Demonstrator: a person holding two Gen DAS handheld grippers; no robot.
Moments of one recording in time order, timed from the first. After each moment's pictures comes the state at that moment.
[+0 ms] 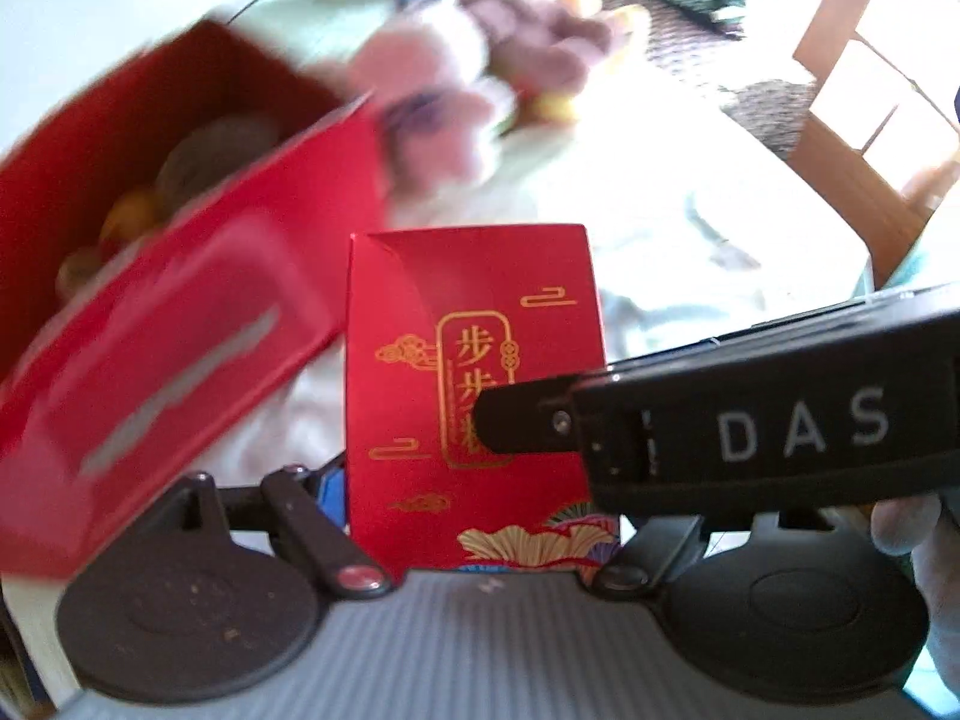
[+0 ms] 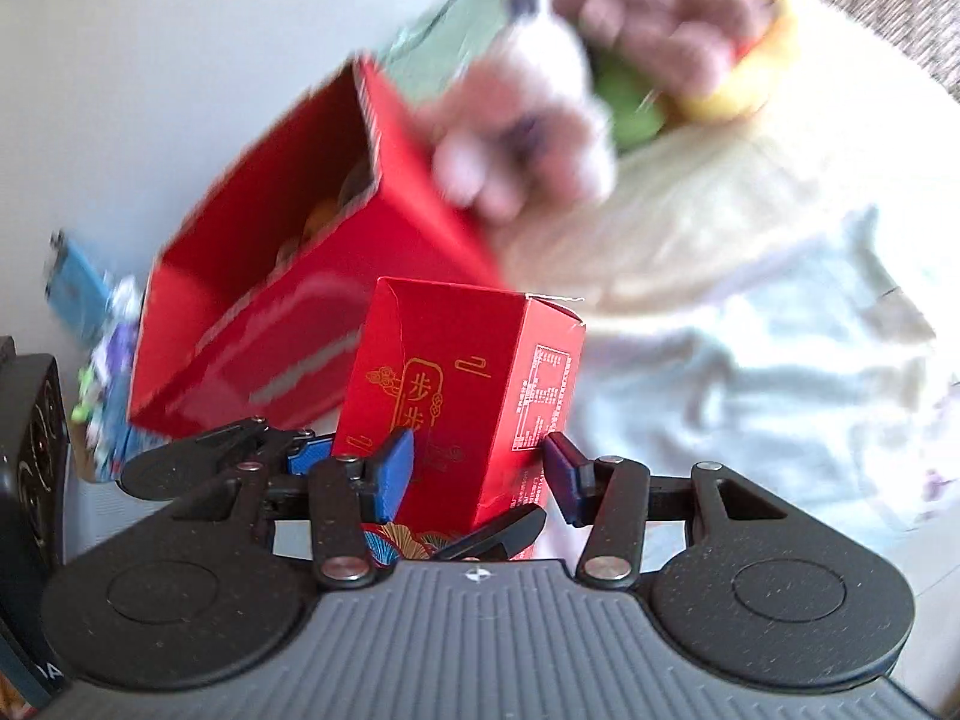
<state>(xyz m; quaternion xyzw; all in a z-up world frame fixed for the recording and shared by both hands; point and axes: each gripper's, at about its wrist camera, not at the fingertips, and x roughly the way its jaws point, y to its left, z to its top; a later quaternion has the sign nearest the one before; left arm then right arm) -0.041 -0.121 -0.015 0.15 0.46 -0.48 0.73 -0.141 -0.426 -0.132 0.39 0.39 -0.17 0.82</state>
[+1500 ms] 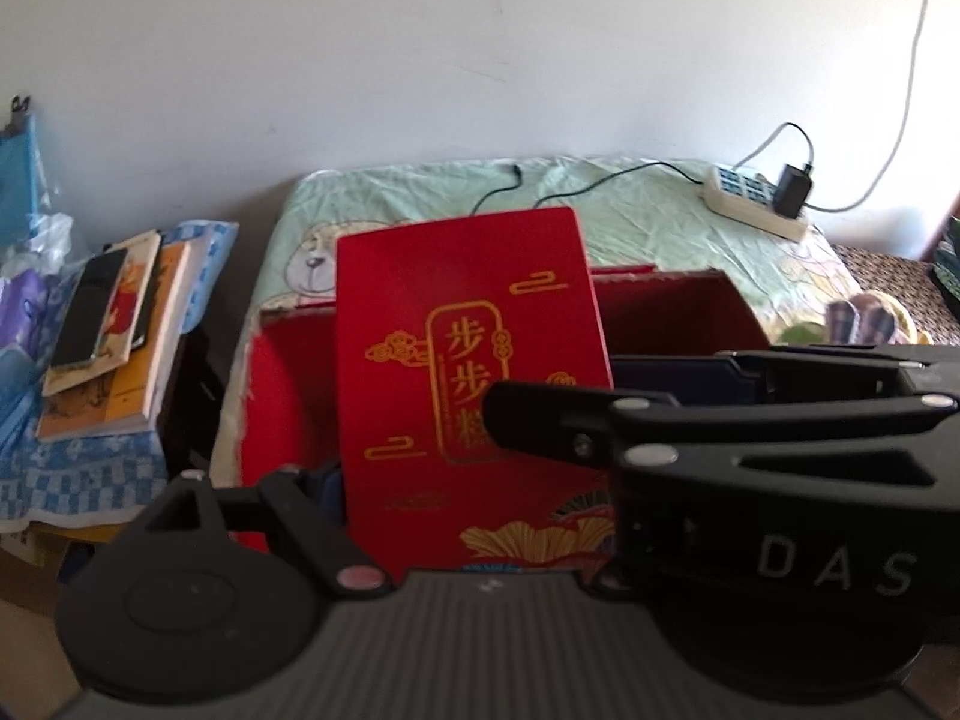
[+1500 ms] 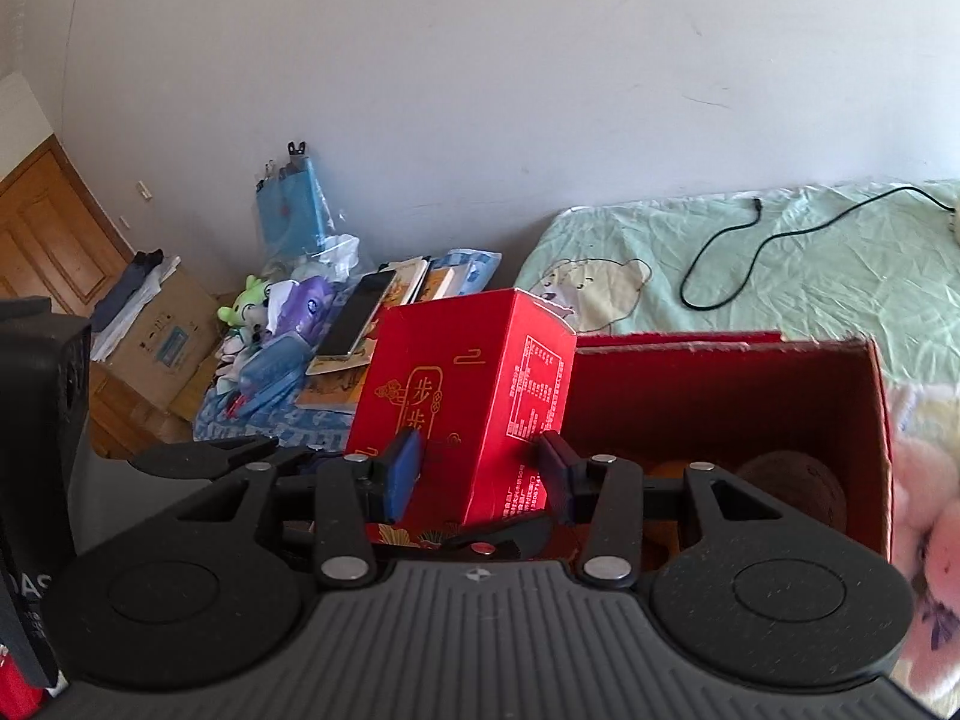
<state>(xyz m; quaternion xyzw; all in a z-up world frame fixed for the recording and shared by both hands) 0.122 -0.015 0.025 0.00 0.42 -0.24 0.87 0.089 -0.381 -0.060 0.21 0.33 0.09 0.92</state>
